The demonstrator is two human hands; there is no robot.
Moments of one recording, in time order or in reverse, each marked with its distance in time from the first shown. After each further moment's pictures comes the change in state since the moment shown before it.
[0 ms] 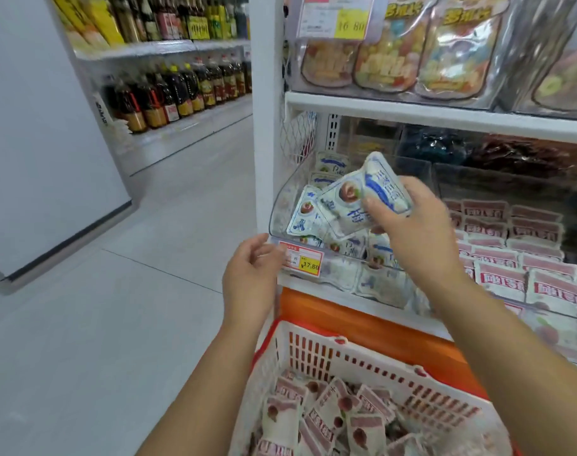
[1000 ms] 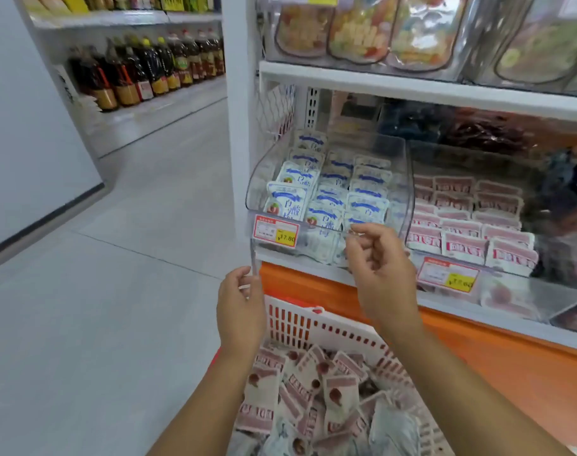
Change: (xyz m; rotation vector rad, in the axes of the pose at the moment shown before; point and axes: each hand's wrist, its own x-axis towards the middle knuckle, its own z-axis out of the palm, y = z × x) left_hand -0.032 -0.069 0.008 0.227 0.103 -0.013; right_hand -0.065 0.050 0.014 0.147 0.049 -0.036
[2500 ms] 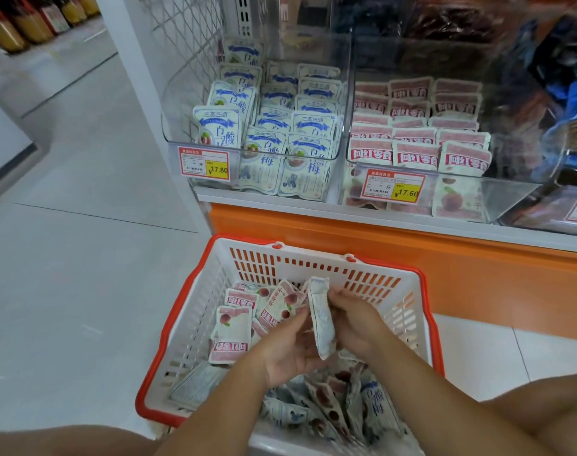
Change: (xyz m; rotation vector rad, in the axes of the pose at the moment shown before) left_hand -0.129 -0.082 0.071 -0.486 -1.065 -0.981; right_hand -0.123 0.155 -0.048 0.740 -0.048 1.137
